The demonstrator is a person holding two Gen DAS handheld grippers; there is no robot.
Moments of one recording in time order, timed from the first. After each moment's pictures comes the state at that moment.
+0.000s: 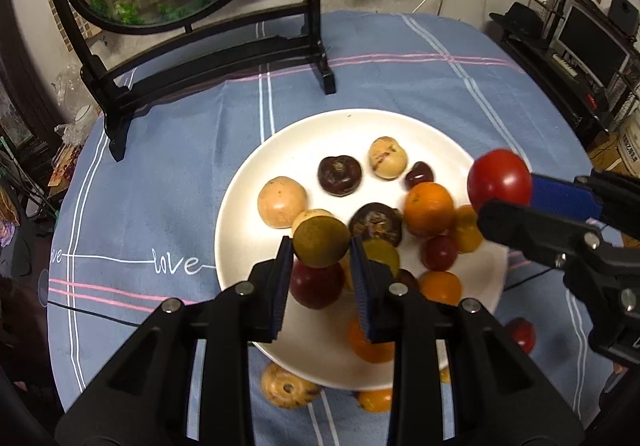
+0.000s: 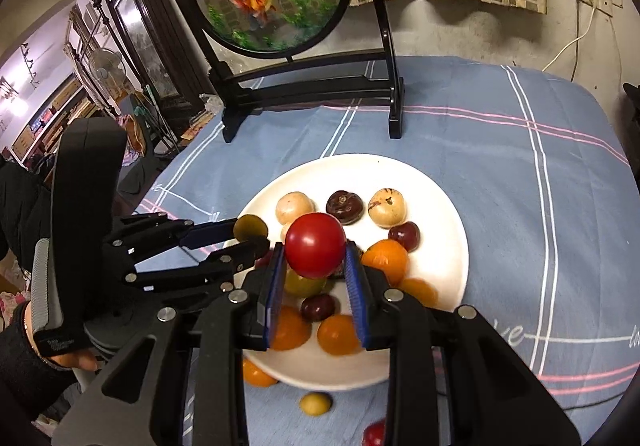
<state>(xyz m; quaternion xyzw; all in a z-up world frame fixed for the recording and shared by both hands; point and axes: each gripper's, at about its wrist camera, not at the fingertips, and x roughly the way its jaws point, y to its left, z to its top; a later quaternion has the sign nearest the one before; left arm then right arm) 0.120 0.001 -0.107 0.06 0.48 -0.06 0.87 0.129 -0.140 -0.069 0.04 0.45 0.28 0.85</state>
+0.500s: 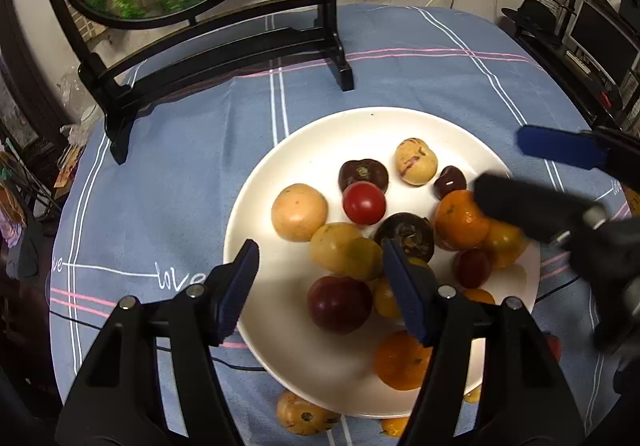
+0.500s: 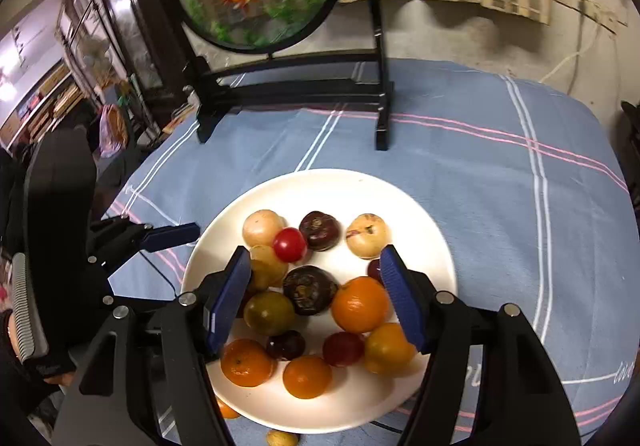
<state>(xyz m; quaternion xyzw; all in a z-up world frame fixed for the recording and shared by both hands) 0.140 0.010 -0.120 0.06 0.48 -0.04 0.87 0.163 -0.136 -0.080 0.01 0.45 0.26 0.85</state>
